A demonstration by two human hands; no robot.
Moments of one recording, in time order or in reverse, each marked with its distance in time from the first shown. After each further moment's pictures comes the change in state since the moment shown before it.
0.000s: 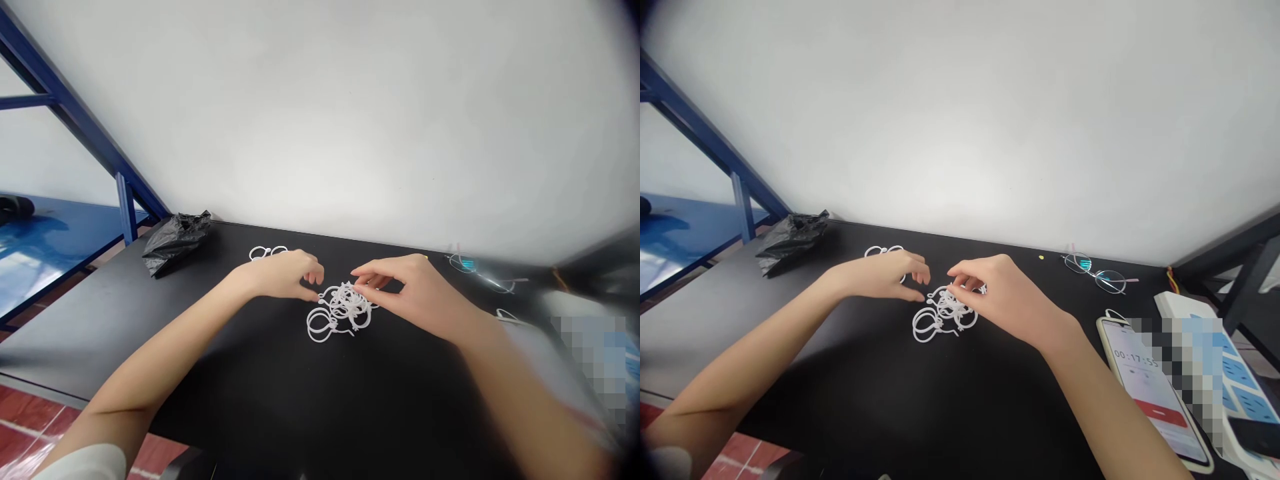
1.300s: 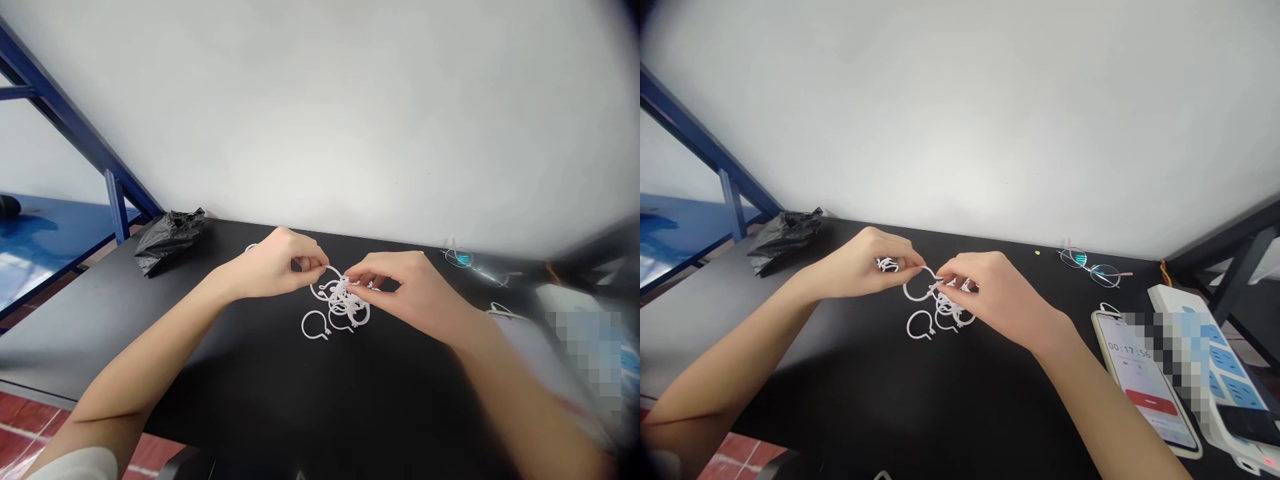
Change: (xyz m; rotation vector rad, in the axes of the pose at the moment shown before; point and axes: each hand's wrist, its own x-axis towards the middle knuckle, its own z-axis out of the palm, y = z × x) left_hand -0.018 0.025 -0.013 -0.160 0.446 0.197; right_hand -0.003 -0.003 0.002 0.005 0.035 -0.115
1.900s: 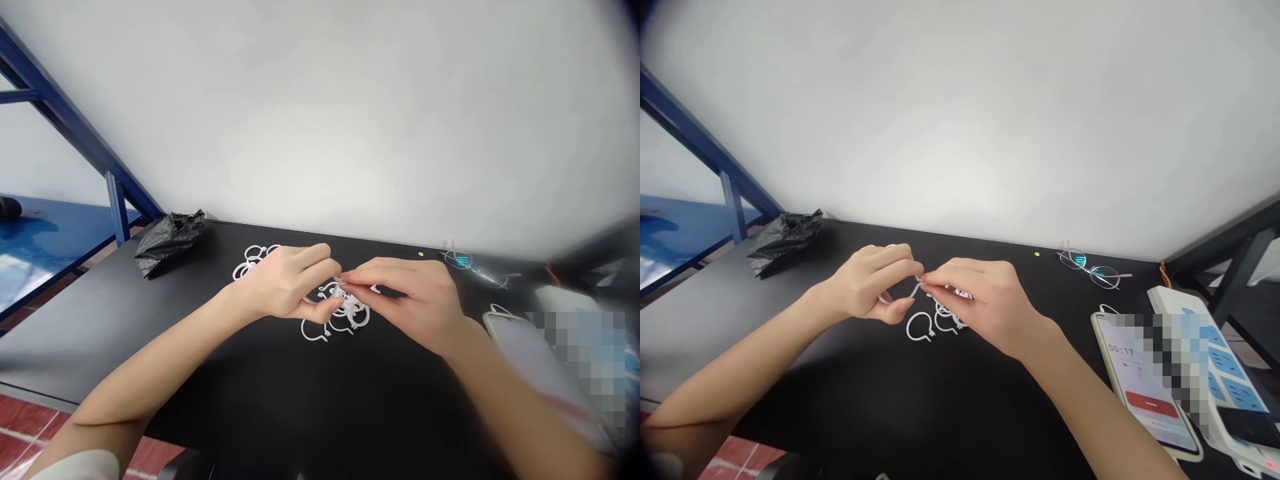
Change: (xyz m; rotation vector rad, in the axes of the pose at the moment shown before) left_hand 0.001 0.007 0.022 0.451 0.414 0.491; right_hand 0.002 -0.009 0.012 -0.043 0.334 -0.420
